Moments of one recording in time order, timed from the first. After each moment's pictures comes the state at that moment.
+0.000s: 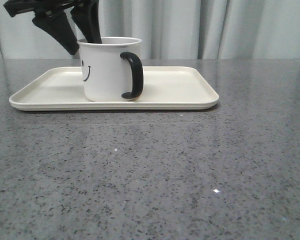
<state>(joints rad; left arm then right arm) -0.44 1.76 -1.61 -0.10 0.99 -0.26 0.09 0.54 -0.84 0.06 0.76 0.00</state>
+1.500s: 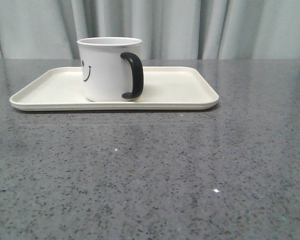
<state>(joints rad) -0.21 0.77 -0.77 0.05 0.68 -0.26 0.09 0.54 -0.84 0.06 0.76 0.01</state>
